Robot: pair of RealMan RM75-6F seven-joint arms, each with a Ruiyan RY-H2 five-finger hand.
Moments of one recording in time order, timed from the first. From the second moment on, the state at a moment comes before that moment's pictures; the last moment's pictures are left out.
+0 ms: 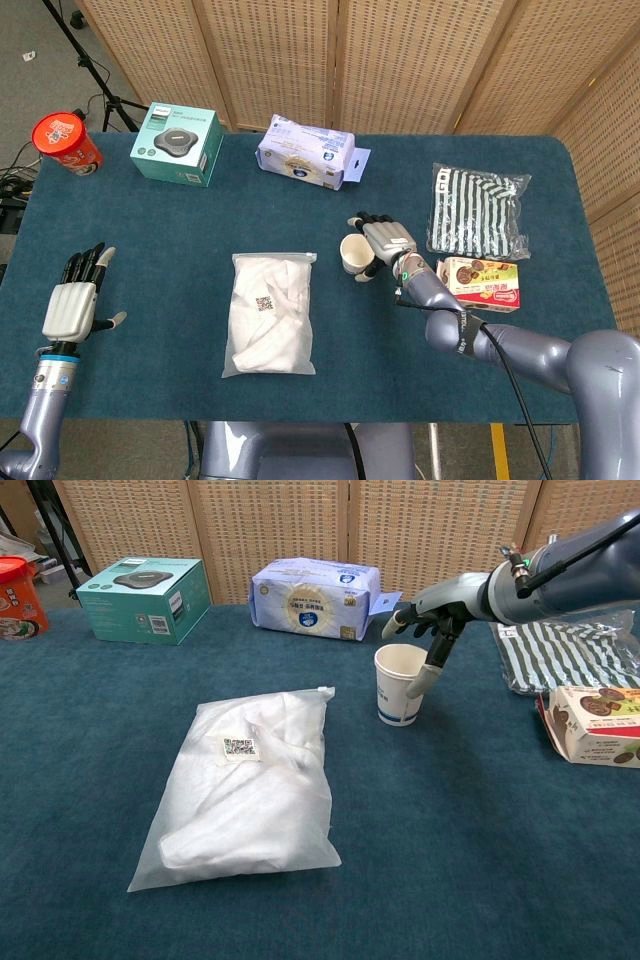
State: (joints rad) left arm -0.30 -1.48 -0.10 -1.22 1.35 1.31 -0.02; right arm 1.22 -1.42 0.13 -1.34 -0.32 0.55 -0.37
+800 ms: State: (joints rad) left arm -0.30 -1.46 -0.10 -1.25 1.36 1.30 -0.04; right arm 1.21 -1.42 0.10 -1.36 -0.36 0.59 -0.30
